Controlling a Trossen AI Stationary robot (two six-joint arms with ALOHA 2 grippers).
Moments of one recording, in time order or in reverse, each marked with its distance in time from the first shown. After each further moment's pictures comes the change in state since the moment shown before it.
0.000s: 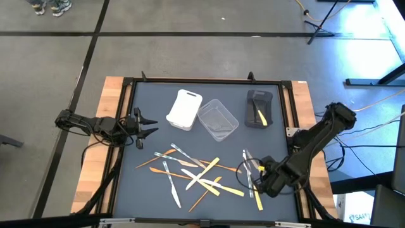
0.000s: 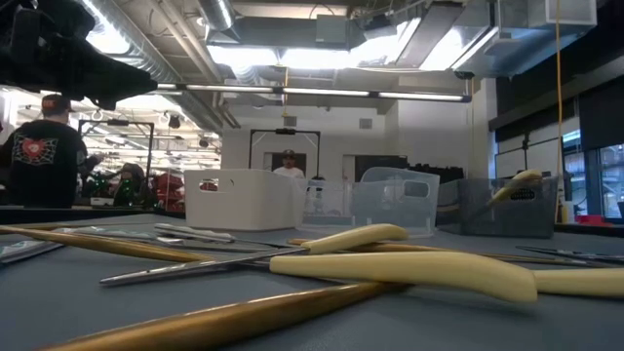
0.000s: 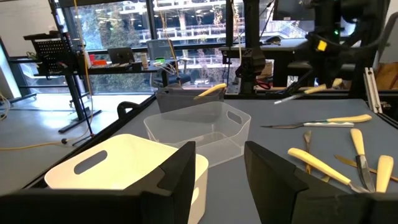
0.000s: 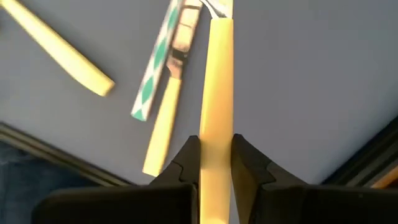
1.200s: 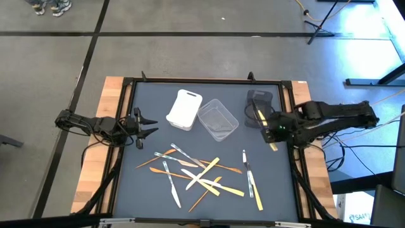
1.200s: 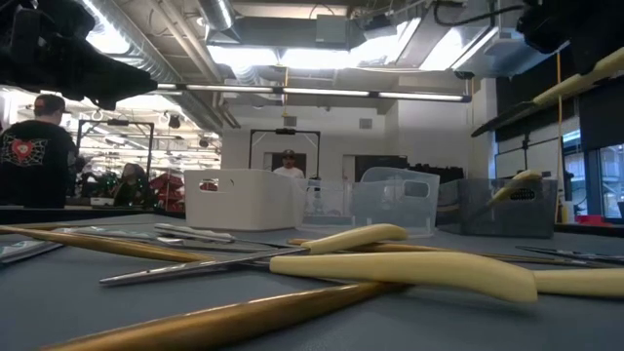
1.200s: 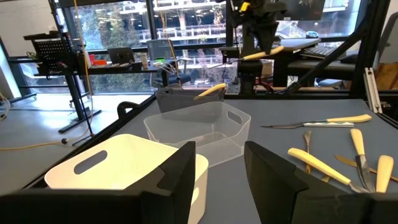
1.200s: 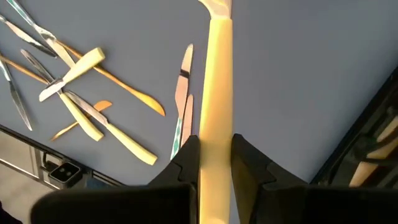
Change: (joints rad) left arm 0.000 0.000 0.000 0.000 0.000 0.000; right arm -0.687 -0.463 0.001 -0.316 -0.088 -0.471
